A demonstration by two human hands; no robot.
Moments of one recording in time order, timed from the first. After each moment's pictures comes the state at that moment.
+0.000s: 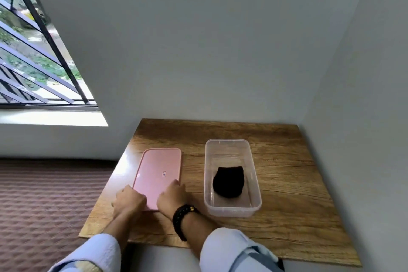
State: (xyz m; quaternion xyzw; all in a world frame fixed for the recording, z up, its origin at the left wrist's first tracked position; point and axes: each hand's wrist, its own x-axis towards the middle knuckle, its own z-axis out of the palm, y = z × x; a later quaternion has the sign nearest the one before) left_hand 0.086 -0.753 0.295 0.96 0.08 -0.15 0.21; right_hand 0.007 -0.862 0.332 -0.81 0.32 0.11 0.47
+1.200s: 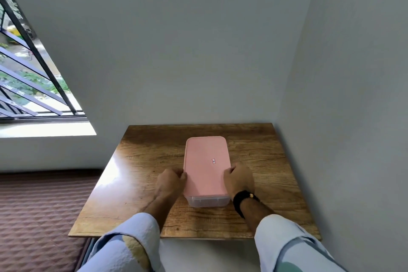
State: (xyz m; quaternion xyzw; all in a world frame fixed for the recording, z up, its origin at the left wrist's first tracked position) left_hand -0.006 -0.875 0.344 0.91 -0.16 -0.16 0.34; right_hand -0.121 -1.036 0.339 -0.79 0.50 -0.13 0.31
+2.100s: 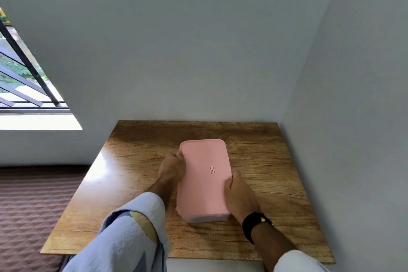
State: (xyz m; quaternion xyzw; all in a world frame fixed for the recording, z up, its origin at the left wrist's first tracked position) left_hand 0.054 -0.941 0.330 0.89 -0.06 -0.18 0.42; right_hand -0.115 -1.050 0.302 -0.85 0.41 -0.08 0.32
